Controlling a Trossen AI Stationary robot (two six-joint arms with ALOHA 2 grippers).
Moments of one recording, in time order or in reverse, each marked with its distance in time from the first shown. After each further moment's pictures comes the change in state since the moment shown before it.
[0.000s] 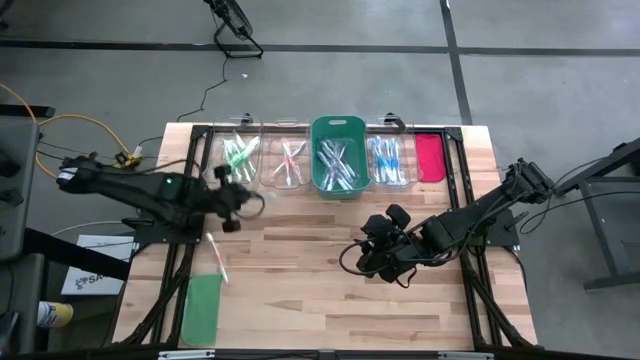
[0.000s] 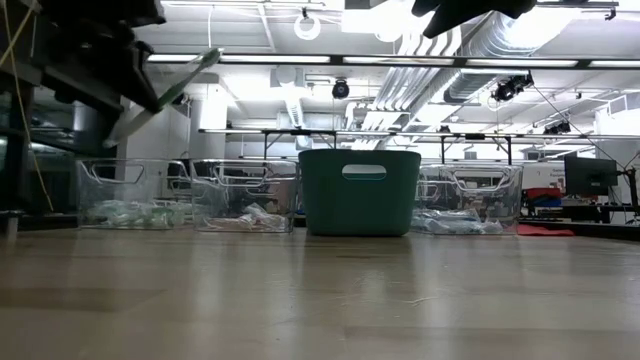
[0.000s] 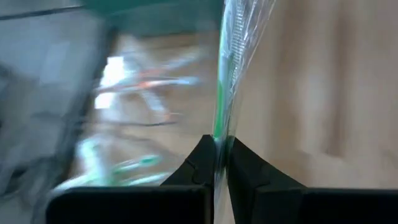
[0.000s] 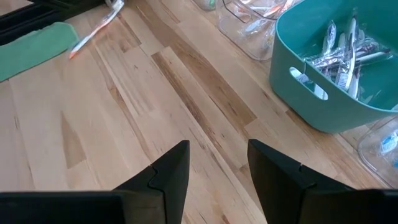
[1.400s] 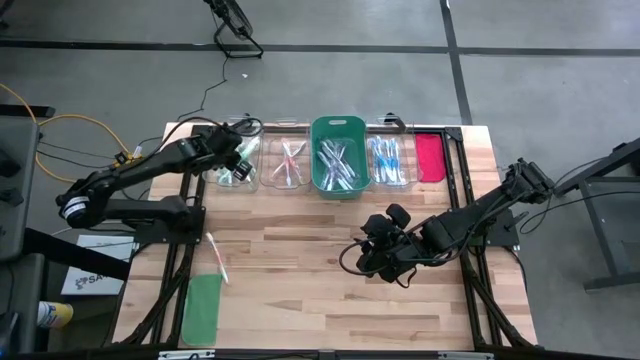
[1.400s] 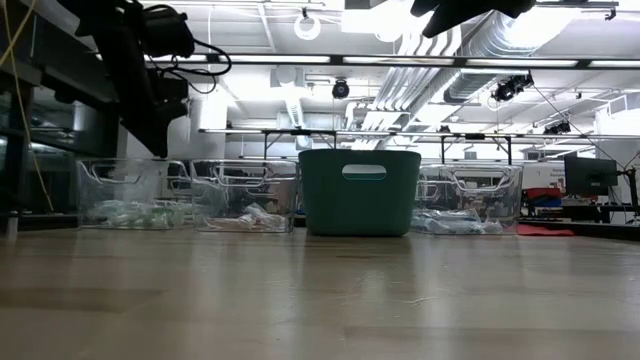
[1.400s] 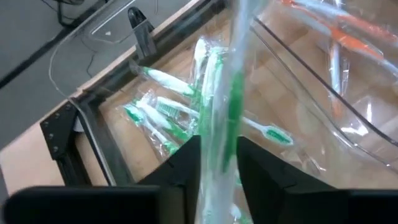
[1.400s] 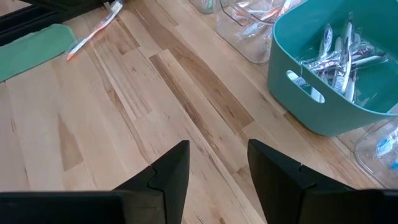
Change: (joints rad) left arm 0.816 0.160 0.000 0.106 0.122 -0.078; right arm 0.000 0.000 0.000 0.000 0.013 -0.008
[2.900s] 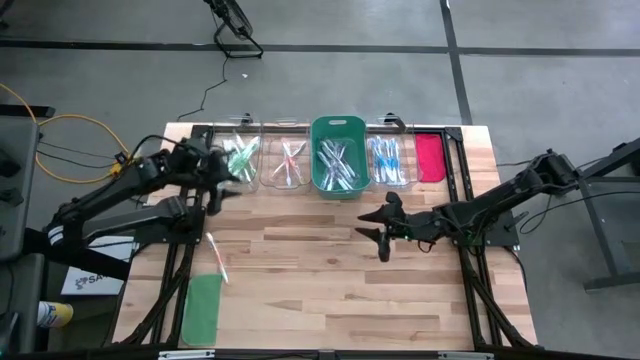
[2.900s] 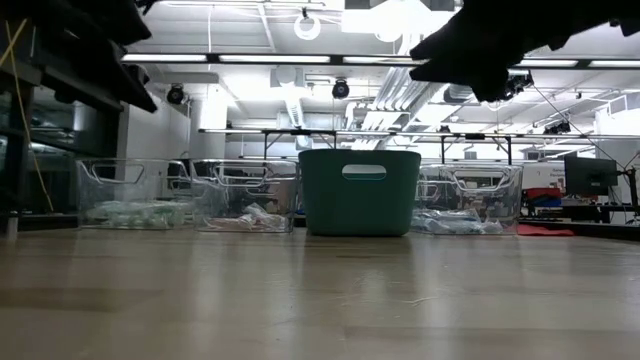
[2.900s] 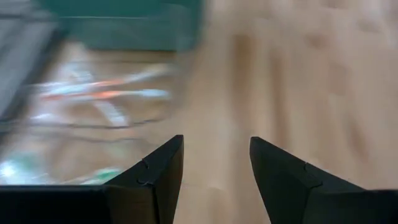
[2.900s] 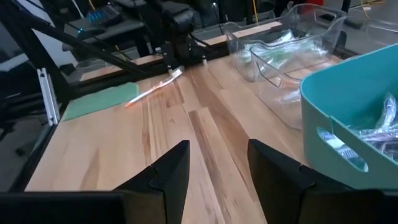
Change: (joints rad) left arm -0.072 -0.444 -0.100 -0.058 0.700 0.506; right arm -0.160 -0.329 -0.782 1.164 -0.179 -0.550
